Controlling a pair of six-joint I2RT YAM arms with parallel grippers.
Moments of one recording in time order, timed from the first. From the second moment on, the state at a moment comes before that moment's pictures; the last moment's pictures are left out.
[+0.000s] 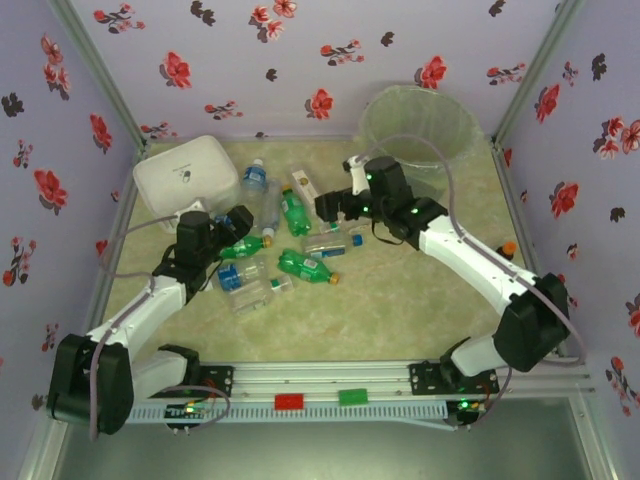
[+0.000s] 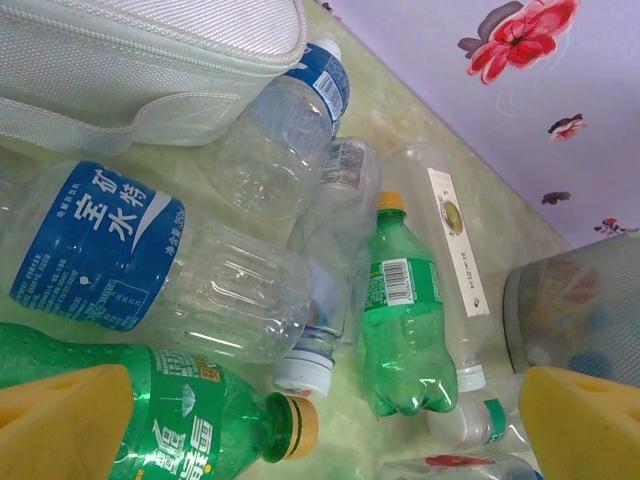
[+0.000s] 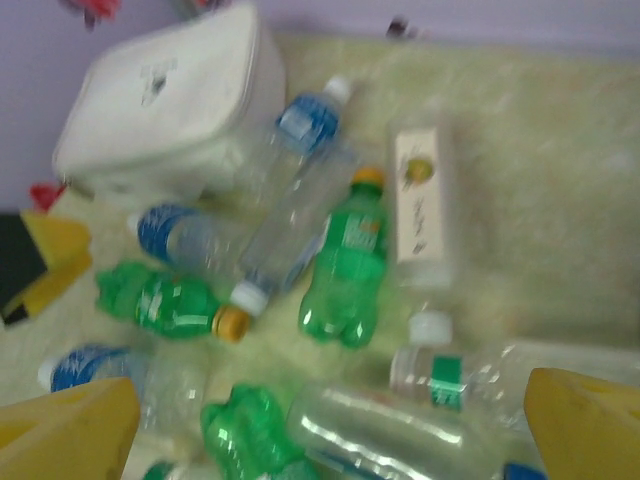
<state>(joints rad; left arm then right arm) -0.30 1.11 0.55 0.08 0.00 -0.82 0.64 1.45 1.21 -0.36 -0.18 0.26</state>
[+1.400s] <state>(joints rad) -0.30 1.06 0.56 0.05 -0.03 -0.81 0.91 2.00 1.46 -0.80 -0.03 -0.08</state>
